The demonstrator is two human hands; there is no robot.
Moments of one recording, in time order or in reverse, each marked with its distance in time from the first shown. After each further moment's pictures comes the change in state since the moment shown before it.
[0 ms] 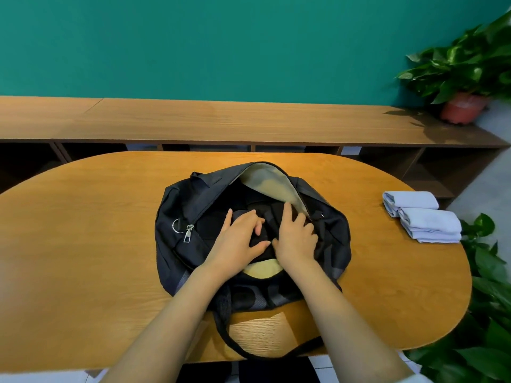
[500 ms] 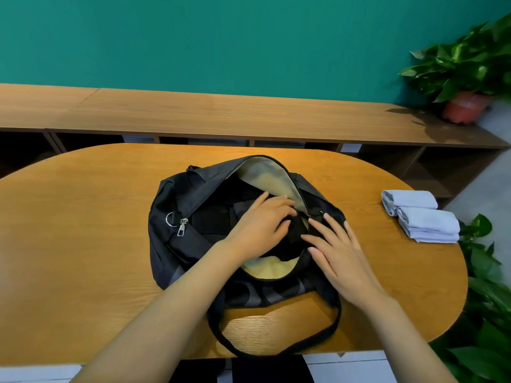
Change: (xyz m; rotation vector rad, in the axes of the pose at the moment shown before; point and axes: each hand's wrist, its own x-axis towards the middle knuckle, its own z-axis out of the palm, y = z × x) left_hand 0.042 0.041 0.005 0.141 -0.032 0.275; right_hand -0.028 0.123 -0.013 0.048 0.241 -0.620
